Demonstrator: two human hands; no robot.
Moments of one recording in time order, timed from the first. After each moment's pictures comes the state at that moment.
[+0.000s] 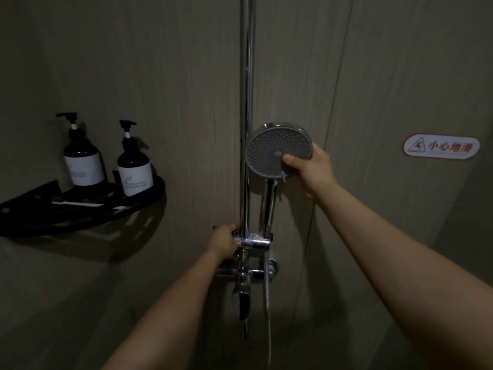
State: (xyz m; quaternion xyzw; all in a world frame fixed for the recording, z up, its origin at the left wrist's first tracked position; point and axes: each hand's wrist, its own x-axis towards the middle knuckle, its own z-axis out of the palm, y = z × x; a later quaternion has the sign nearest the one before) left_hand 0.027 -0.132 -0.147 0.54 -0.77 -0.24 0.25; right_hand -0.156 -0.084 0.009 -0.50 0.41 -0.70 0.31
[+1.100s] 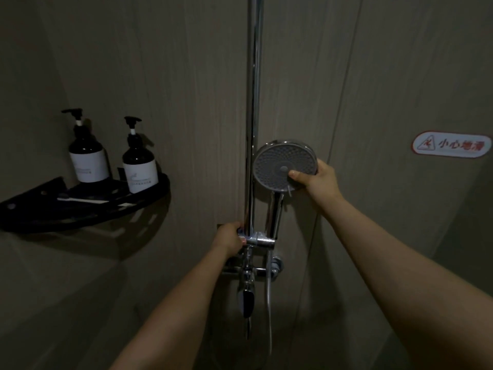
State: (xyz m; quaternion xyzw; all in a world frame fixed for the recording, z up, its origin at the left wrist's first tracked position) left_hand 0.025 -0.136 -0.150 0.55 -0.75 -0.25 0.25; right_hand -0.158 -0.077 -0.015 -0.48 0.50 -0.67 0.28
